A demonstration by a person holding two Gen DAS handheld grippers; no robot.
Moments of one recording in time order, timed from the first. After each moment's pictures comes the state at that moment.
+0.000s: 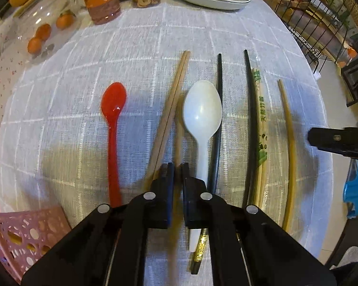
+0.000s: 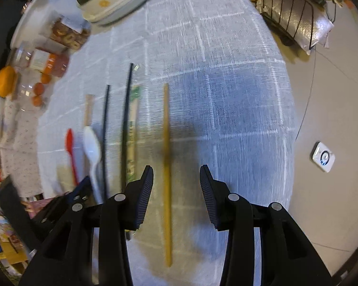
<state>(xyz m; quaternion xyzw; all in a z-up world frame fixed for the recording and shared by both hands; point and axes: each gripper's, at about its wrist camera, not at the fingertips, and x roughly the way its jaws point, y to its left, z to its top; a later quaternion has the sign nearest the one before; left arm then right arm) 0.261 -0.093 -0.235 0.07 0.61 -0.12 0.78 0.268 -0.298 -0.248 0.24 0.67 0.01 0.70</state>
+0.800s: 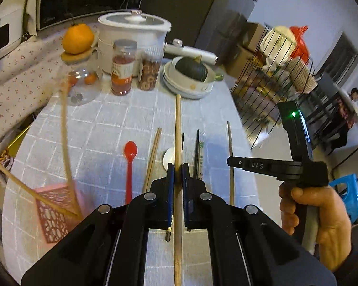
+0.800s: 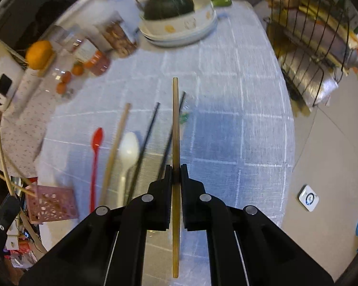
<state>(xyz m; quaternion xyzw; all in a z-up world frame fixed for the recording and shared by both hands) 0.203 -0.028 -0.083 -0.07 0.45 -0.19 0.87 0.256 -0.246 -0.173 0.15 0.59 0.05 0.79</state>
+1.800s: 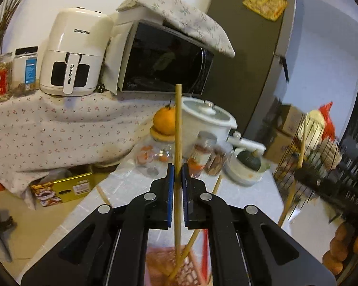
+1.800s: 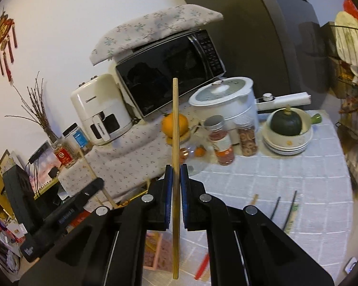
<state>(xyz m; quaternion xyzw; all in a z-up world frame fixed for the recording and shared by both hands) 0.181 0.105 -0.051 -0.12 0.24 -0.06 0.96 0.207 -0.131 -0.049 0.18 0.29 0.23 0.91</state>
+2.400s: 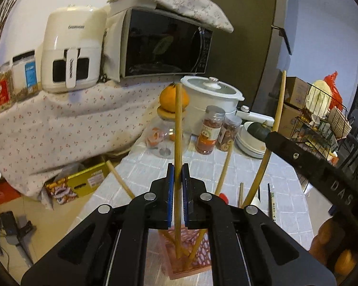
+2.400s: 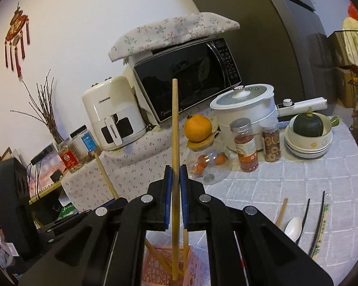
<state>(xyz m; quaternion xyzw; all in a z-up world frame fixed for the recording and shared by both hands) 0.174 0.106 -0.067 -0.07 0.29 -0.04 0.95 0.194 -0.067 -0.071 0.18 0.23 0.24 0.93</state>
